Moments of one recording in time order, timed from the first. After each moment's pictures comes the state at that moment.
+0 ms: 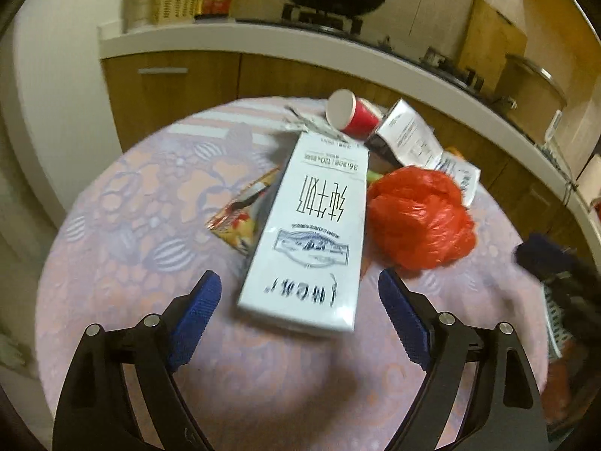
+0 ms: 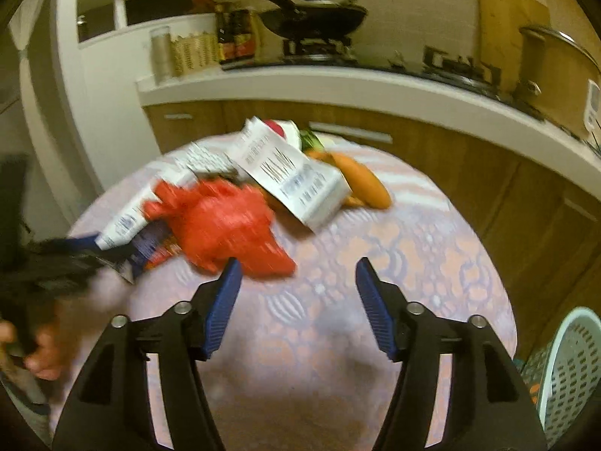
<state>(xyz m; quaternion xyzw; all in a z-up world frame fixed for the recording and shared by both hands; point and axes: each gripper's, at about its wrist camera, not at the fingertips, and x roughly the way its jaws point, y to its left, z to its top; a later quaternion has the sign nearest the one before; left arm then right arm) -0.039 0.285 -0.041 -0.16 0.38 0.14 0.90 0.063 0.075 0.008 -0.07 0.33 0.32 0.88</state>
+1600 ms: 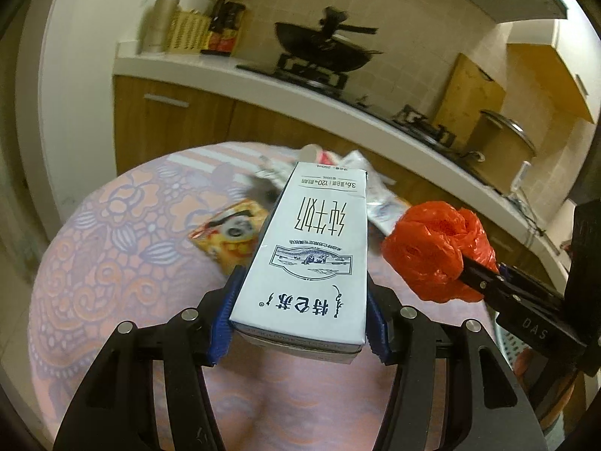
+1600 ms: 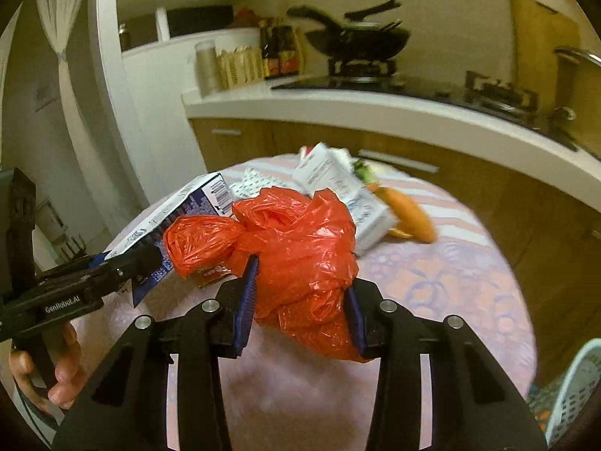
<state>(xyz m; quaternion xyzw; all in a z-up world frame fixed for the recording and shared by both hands) -0.090 0.253 -0.001 -0.21 0.27 0.12 0.93 0.041 0.081 0.033 -0.06 0.30 0.39 0.87</state>
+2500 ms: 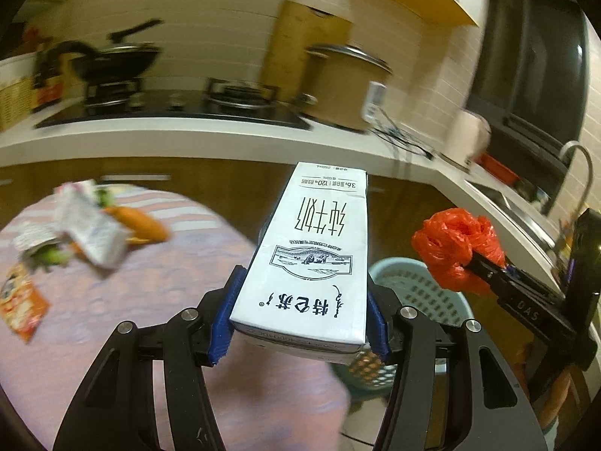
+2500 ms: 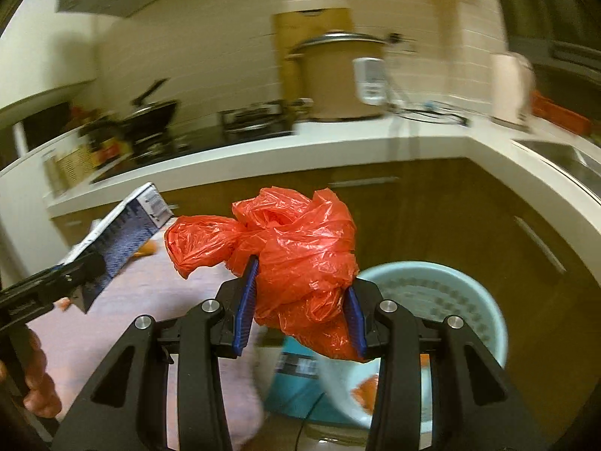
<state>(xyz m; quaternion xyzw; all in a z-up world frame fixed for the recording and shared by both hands) 0.012 -0.005 0.037 -0.09 0.28 -0.10 0.95 0.036 -0.250 0.047 0.07 0.26 0.09 0.96</state>
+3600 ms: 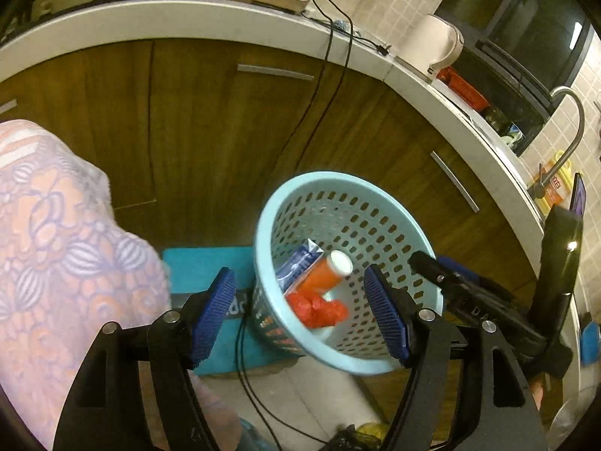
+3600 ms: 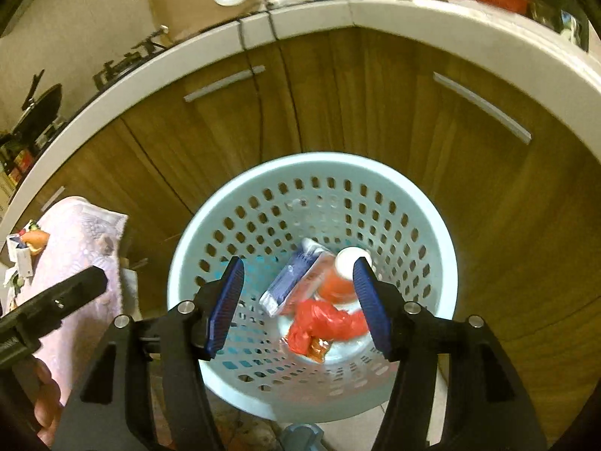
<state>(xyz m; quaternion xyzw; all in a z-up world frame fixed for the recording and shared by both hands) 0.108 -0.117 -0.054 -0.10 0.43 -0.22 0.87 0.087 -0.343 -0.050 0.14 0.42 -0.02 0.90</state>
